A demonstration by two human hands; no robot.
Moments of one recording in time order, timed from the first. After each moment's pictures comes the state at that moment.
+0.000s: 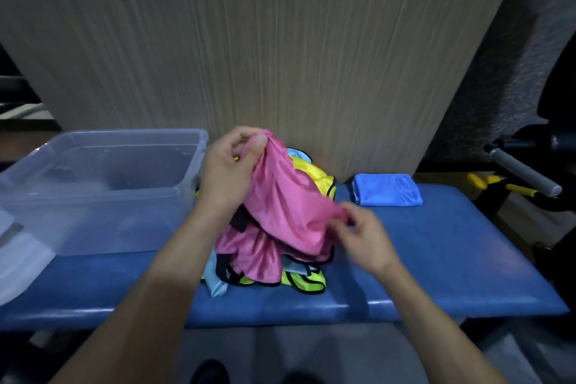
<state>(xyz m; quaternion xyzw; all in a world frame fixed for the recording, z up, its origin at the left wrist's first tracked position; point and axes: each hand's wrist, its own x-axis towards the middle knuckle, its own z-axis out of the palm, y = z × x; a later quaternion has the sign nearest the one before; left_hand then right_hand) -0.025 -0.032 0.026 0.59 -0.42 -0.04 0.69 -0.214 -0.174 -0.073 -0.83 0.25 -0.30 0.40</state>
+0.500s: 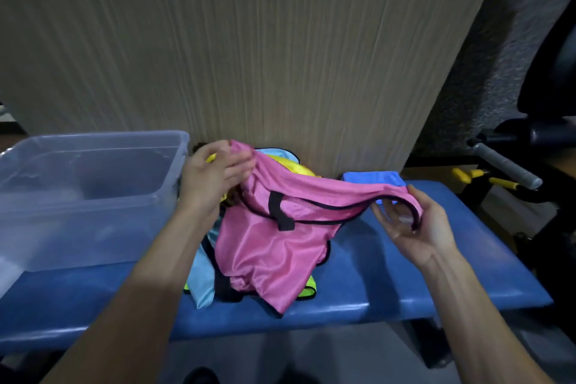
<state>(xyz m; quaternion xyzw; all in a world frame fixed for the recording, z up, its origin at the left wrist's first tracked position) 0.000 -0.051 0.003 0.55 -0.23 -0.22 0.77 -0.270 -0.224 -0.032 -0.24 0.28 -0.42 0.83</state>
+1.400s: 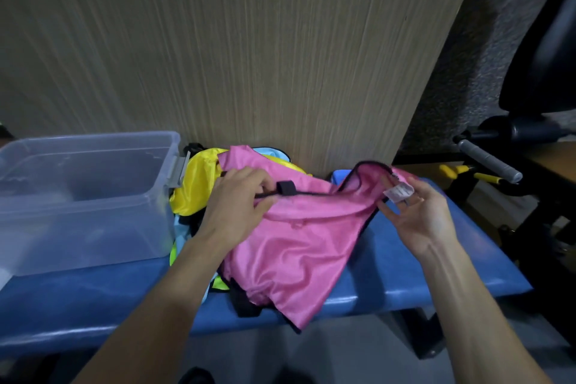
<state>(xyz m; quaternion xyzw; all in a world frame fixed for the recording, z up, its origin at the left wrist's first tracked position) -0.030 -0.052 -0.027 0.74 -0.58 0.11 0.33 -0.281 -0.226 -0.022 -0.33 0.30 -0.47 0.76</state>
